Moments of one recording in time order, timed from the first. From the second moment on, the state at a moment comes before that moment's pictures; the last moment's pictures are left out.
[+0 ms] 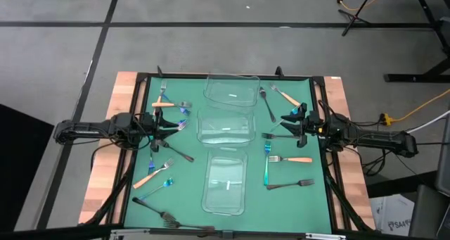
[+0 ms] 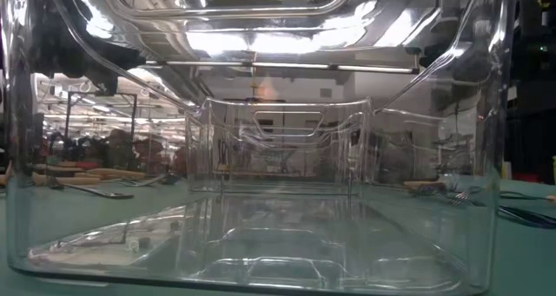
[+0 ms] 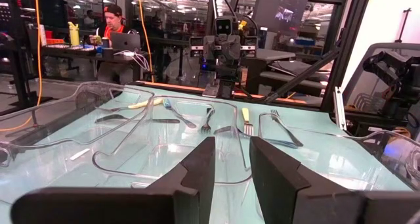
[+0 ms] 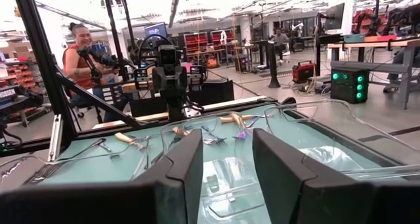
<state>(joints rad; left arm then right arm) 0.02 0.03 0.01 0.05 -0.07 -0.12 -0.14 0.21 0.01 0.31 -0.01 0.13</state>
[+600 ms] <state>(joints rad) 0.02 0.03 0.01 0.05 -0.07 -0.12 -0.14 0.22 0.15 0.30 0.07 0.22</state>
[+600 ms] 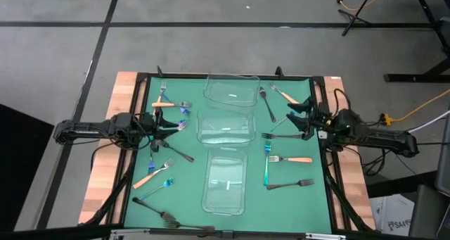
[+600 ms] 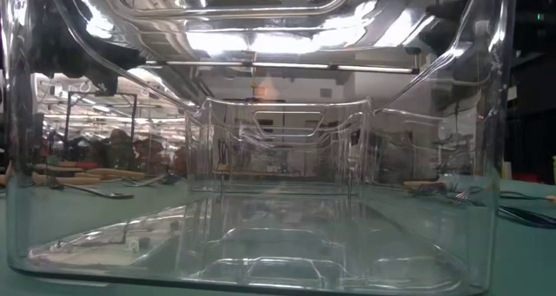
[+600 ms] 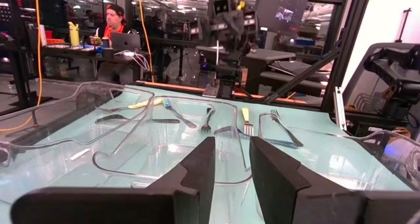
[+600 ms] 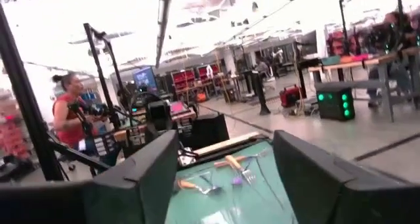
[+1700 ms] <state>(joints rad) 0.02 0.03 0.01 0.05 -0.07 -0.12 -0.14 0.97 0.71 -0.83 0.06 0.12</state>
